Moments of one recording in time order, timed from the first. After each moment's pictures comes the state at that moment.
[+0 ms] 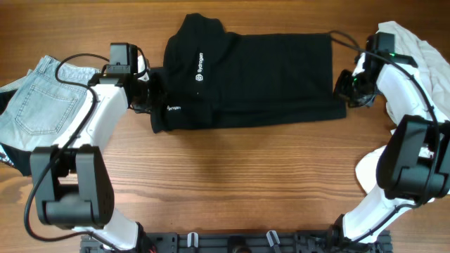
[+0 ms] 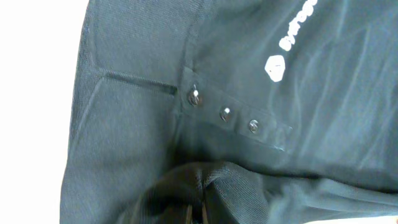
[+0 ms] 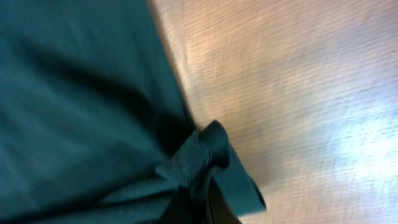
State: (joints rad) left arm -0.02 1.77 1.19 -0.61 0.31 -0.51; right arm -0.19 1.93 1.40 -0.82 -0.12 0.25
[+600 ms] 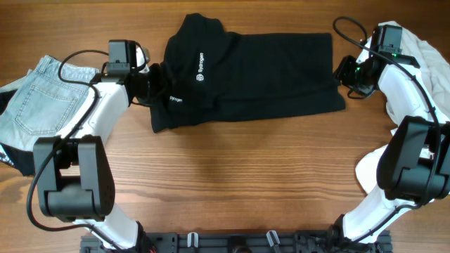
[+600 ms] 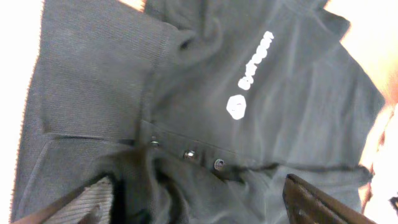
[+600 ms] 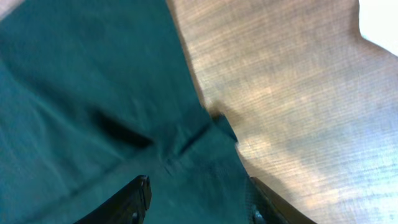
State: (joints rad) left arm -0.01 1.82 1.19 -0.42 0.42 -0.56; right arm -0.19 1.93 1.40 -0.66 -0.16 0.29
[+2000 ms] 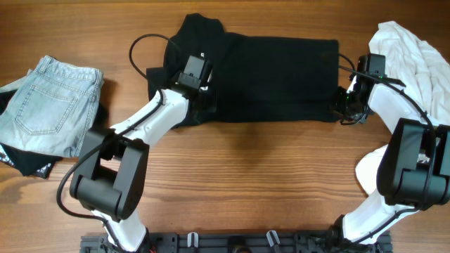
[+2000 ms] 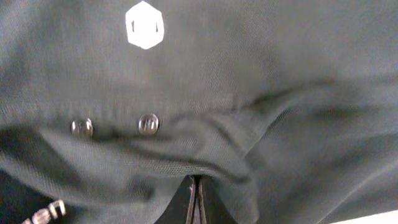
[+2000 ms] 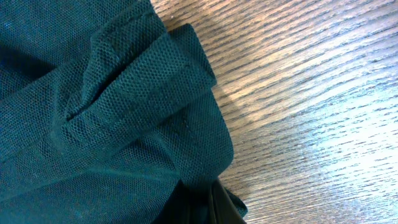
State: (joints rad) left arm -0.42 1.88 1.22 -0.44 0.00 -0.31; right arm -0.18 1.89 1.14 -0.63 -0.05 0.27
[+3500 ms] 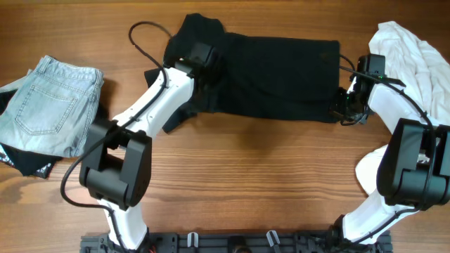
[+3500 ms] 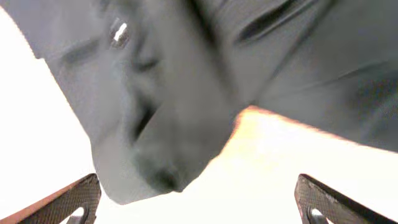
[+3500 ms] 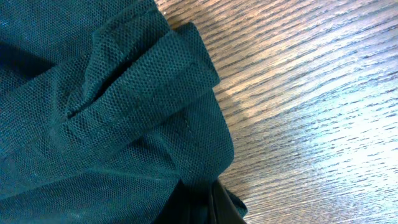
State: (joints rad) left arm -0.42 1.97 1.49 -0.99 -0.18 -0.39; right arm -0.18 1.89 1.14 -0.64 -0.04 0.27
